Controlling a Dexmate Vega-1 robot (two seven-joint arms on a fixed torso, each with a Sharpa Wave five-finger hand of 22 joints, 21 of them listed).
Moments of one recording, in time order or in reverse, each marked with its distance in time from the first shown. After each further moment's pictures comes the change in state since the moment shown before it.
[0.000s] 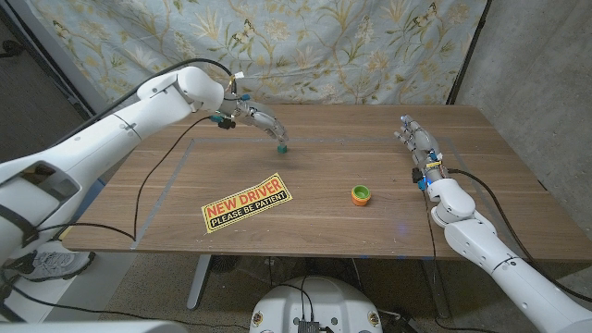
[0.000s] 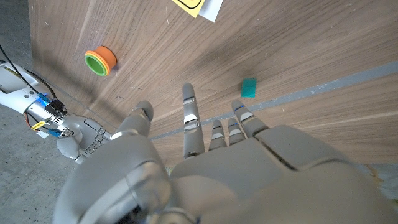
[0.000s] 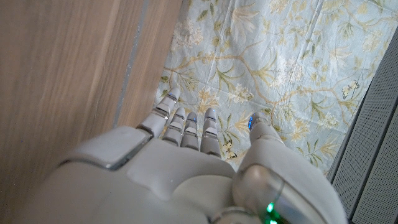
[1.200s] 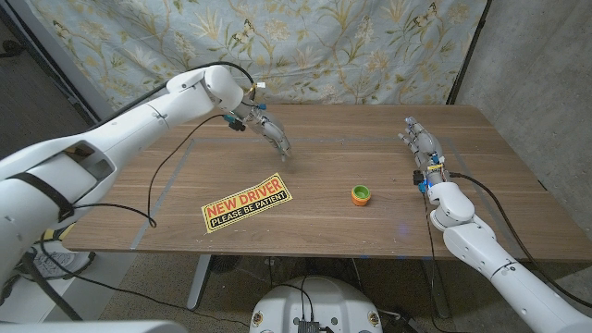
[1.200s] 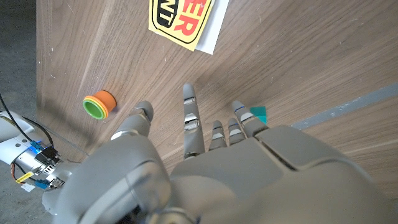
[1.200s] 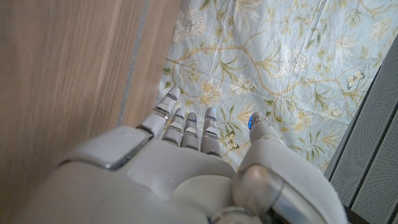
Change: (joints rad) left arm -0.126 -0.134 0.148 0.194 0.124 -0.093 -0.167; left_hand -0.004 0.004 0.000 0.000 0.008 -0.004 -0.004 -0.015 0.000 -0.005 0.005 0.000 -0.005 -0.005 -0.002 0.000 0.000 -0.008 -0.003 0.000 0.000; right arm -0.026 0.022 0.012 -0.008 -0.015 0.011 -0.047; right_hand 0.000 0.000 0.004 -0.004 0.000 -0.005 -0.006 0.000 0.000 -0.005 0.005 0.000 0.000 -0.005 0.005 0.000 0.000 0.000 0.000 0.000 0.000
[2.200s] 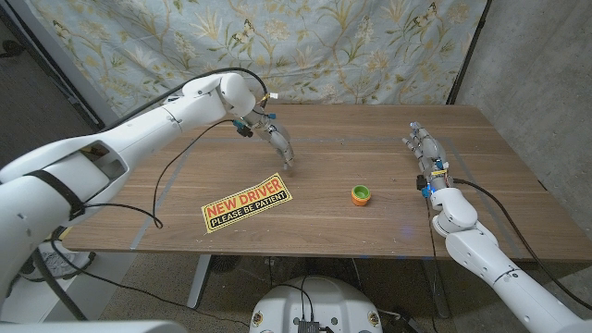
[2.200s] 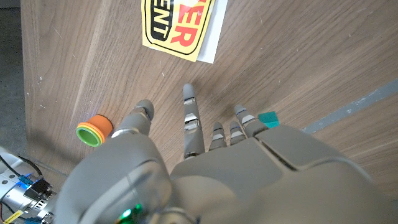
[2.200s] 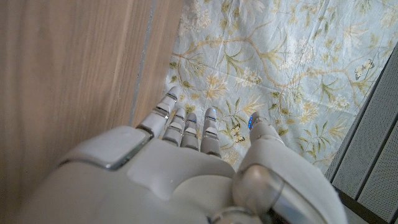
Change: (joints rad) left arm -0.007 -0.027 0.056 -0.026 0.106 -0.020 -0.012; left_hand 0.016 0.016 -0.004 -0.004 0.018 0.024 -0.019 -0.012 0.000 -0.025 0.011 0.000 0.003 -0.066 0.033 -0.008 0.000 -0.066 0.030 -0.014 -0.002; right arm -0.031 0.006 0.019 0.010 0.018 0.021 -0.004; right_hand 0.000 0.000 0.001 -0.007 0.000 0.000 0.000 0.000 0.000 -0.005 -0.005 0.000 0.000 0.000 0.000 0.000 0.000 0.004 0.004 0.000 0.000
